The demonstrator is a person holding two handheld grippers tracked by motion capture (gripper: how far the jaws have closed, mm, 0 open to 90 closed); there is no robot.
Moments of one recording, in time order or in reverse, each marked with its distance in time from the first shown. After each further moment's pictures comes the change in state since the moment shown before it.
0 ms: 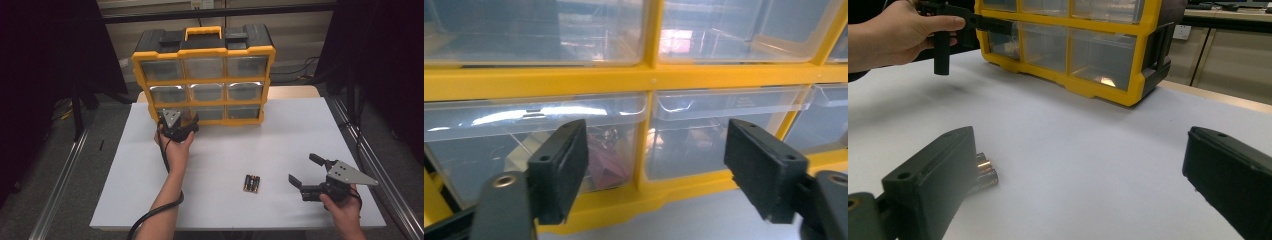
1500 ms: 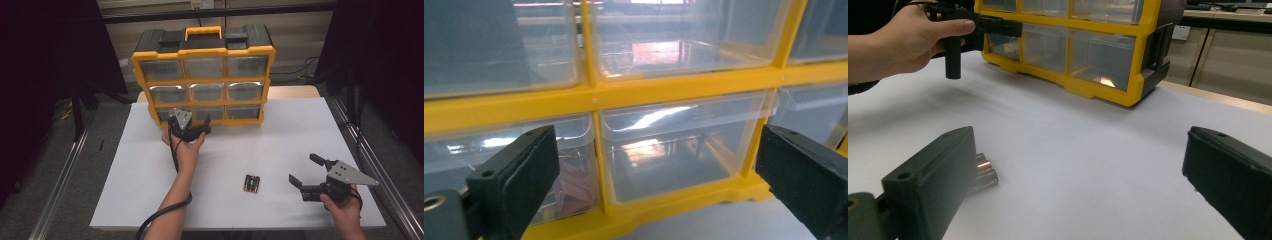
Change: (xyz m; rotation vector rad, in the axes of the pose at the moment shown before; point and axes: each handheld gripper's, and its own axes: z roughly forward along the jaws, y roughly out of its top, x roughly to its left) left arm -0.027 -0.001 0.010 -0.031 0.001 0.108; right arm 0.000 0.000 -0.001 0.001 0.000 0.004
